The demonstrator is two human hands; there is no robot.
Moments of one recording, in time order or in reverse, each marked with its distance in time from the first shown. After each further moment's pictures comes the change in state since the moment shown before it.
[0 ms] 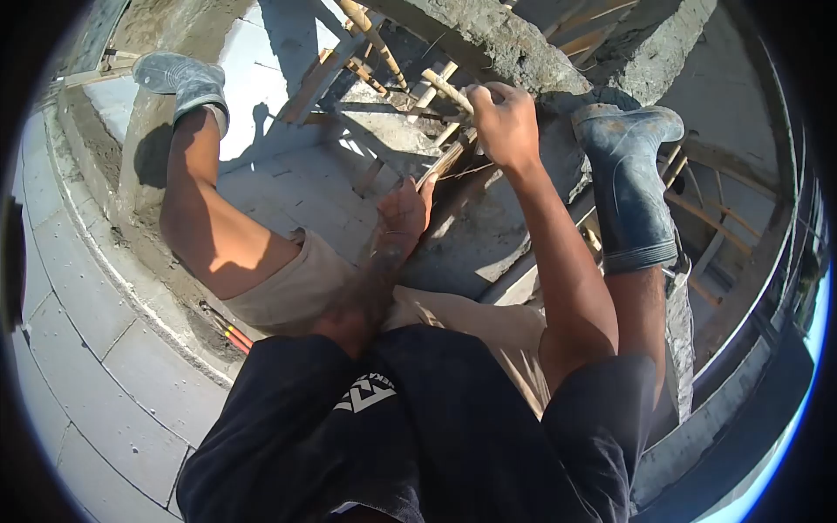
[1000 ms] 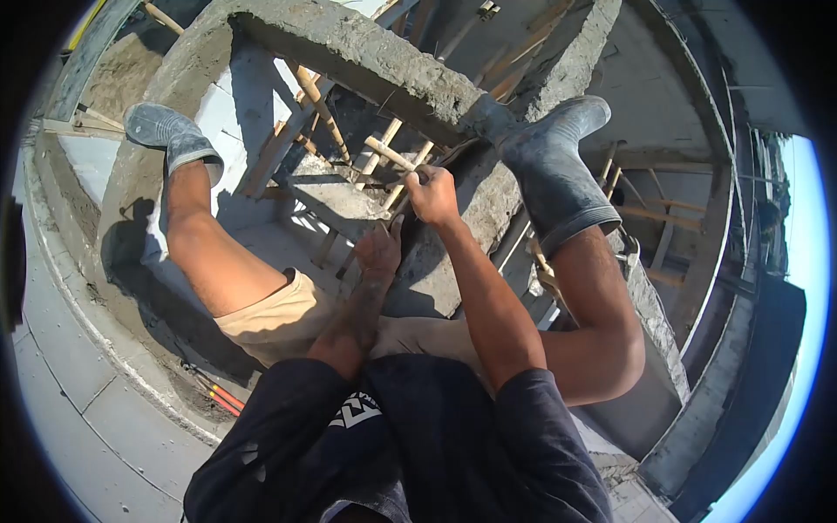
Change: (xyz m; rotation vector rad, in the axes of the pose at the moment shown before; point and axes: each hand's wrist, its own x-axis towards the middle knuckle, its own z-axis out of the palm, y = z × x) left_hand -0.005 0.007 0.001 -0.054 -0.116 -0.001; right_hand -0.044 0.047 0.043 -0.108 0.112 -0.109
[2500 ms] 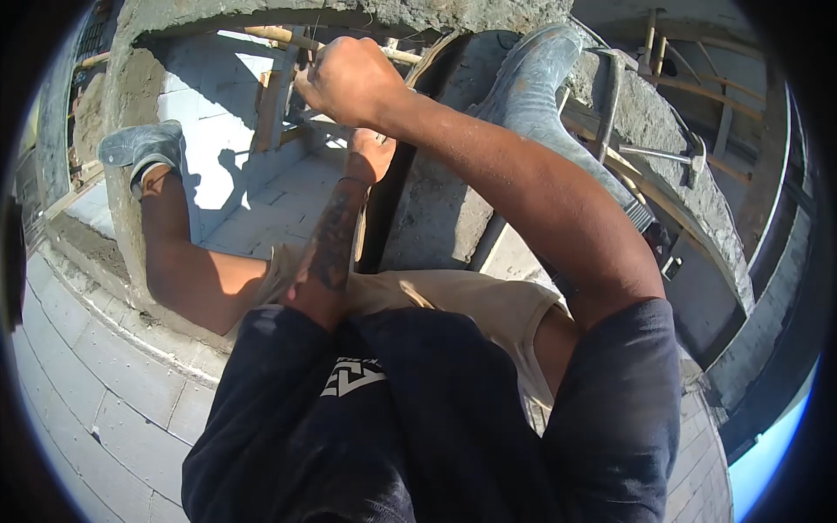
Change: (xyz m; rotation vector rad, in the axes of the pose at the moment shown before) left_hand 0.069 0.013 -0.004 -0.389 -0.261 0.373; right_hand 0.056 -0.048 -0.019 -0.165 -0.081 -0.216
